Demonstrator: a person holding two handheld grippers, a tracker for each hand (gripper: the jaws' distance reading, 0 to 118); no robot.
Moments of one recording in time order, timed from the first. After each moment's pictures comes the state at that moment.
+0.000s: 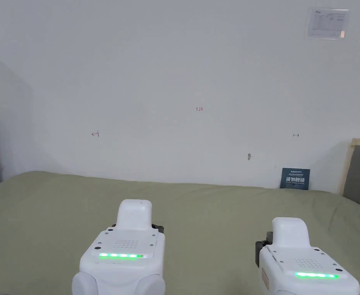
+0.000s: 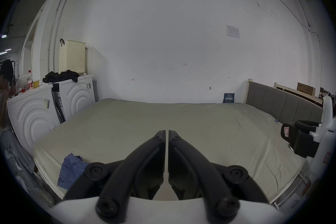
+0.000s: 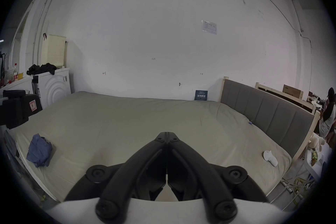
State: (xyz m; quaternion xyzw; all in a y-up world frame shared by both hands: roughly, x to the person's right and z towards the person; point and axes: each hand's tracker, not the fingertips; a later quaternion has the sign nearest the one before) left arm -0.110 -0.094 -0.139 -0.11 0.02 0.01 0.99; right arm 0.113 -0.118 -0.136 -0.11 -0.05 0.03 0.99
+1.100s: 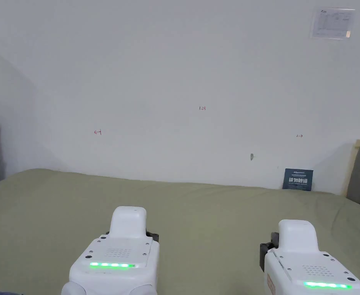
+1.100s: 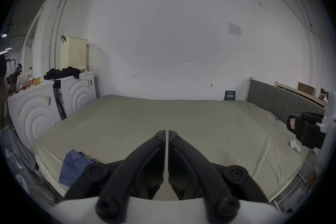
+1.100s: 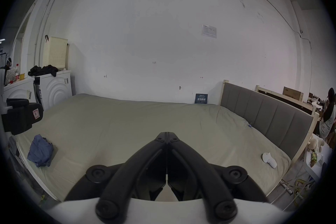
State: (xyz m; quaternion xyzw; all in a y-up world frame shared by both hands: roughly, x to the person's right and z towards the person) left arm -0.118 -0.102 -0.132 -0.13 0.02 0.01 0.99; right arm 0.113 -0.114 -0.125 -0.10 -0.05 0.04 0.99
